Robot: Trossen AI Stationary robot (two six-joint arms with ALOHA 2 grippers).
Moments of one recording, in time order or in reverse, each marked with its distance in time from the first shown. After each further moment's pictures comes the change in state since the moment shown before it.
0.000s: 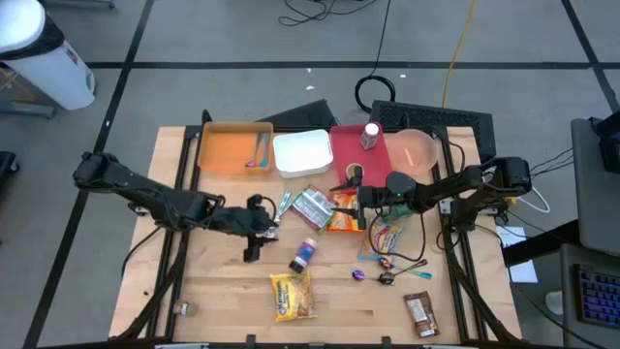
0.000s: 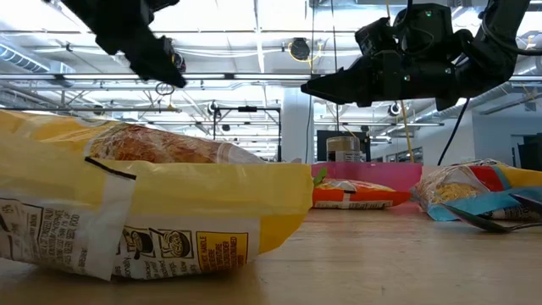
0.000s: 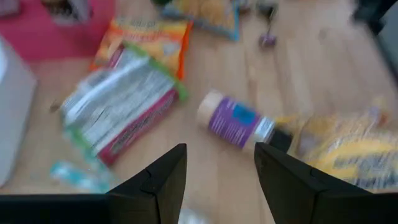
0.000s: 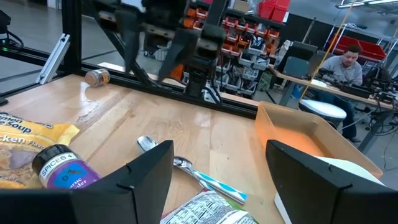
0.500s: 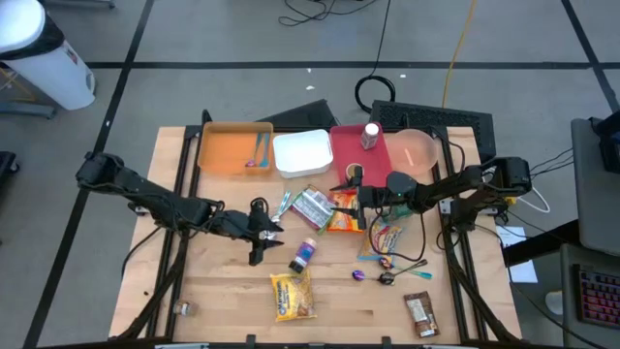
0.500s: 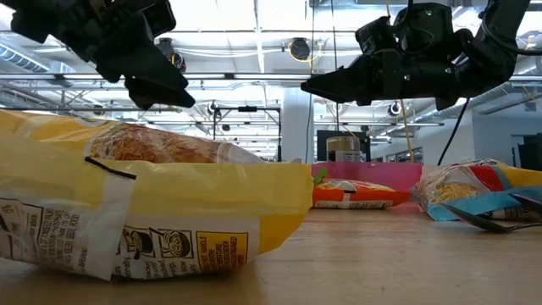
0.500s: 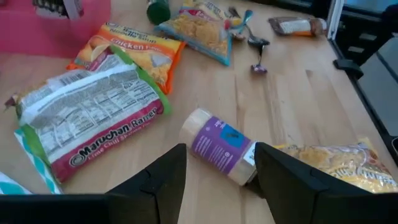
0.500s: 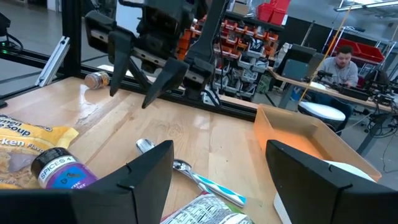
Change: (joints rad) left arm -0.011 0.036 -0.204 0.418 -0.002 -0.102; right arm 0.000 0.000 0.000 0.009 0.000 0.000
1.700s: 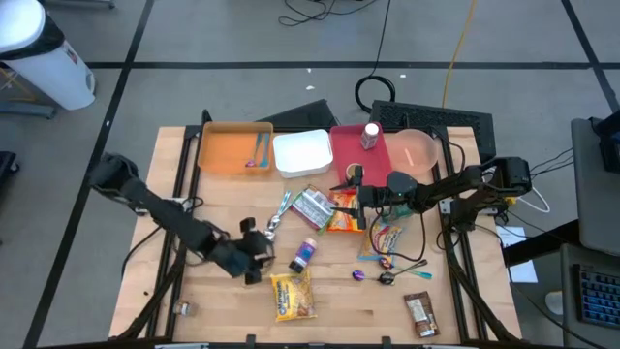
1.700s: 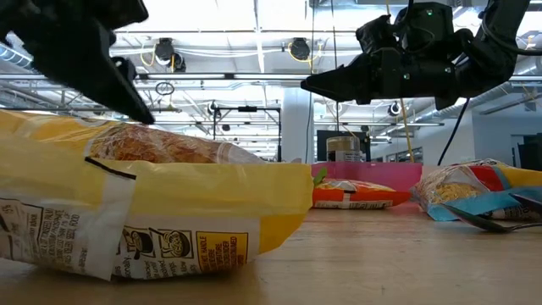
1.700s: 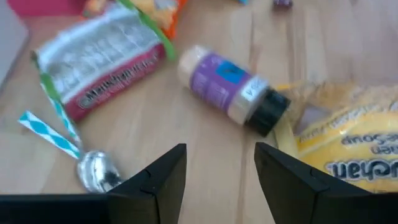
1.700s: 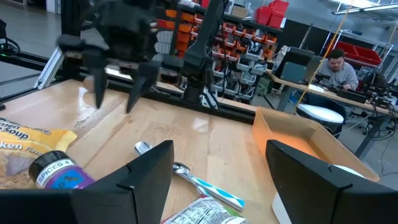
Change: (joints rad) left arm -0.261 0.157 0.166 -0.381 -0.309 -0.187; right arm 0.000 0.000 0.000 0.014 0.002 -0.001
